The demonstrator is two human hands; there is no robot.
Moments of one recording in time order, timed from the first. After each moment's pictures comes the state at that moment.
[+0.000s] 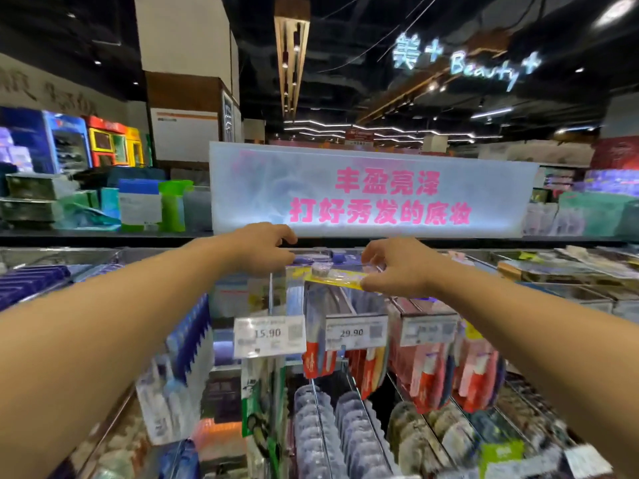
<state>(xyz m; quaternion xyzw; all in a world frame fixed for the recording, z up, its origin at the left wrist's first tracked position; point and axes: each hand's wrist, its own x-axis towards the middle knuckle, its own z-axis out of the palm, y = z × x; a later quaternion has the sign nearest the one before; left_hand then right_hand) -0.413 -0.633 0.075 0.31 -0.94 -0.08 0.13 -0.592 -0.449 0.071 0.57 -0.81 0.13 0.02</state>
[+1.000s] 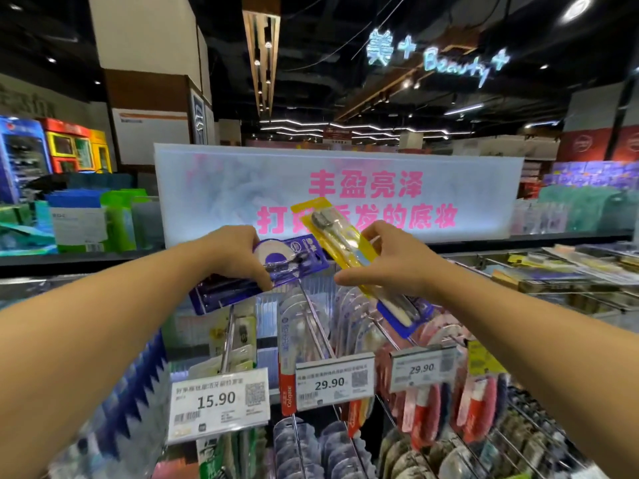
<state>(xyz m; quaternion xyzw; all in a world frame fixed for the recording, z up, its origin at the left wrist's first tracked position) -0.472 -0.680 0.084 0.38 -0.92 -0.07 0.09 -0.647 -0.474 0.070 0.51 -0.79 0.34 -0.05</state>
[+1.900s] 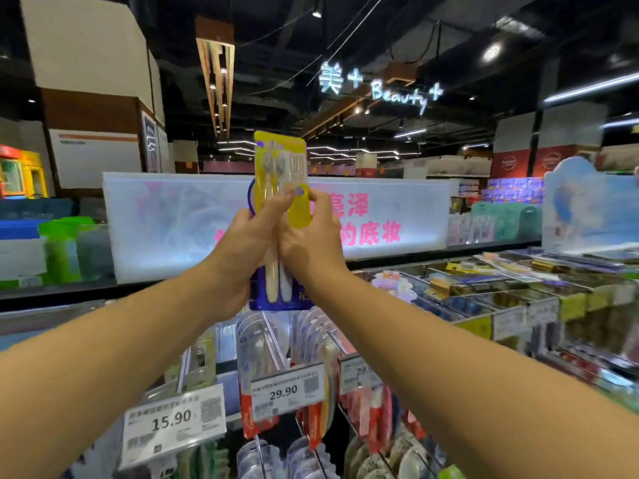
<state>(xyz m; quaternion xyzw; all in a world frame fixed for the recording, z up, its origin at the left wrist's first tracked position) -0.489 -0.557 0.102 0.11 -0.65 -0.66 0.35 -0.575 -0.510 0.096 0.42 -0.62 0.66 0.04</state>
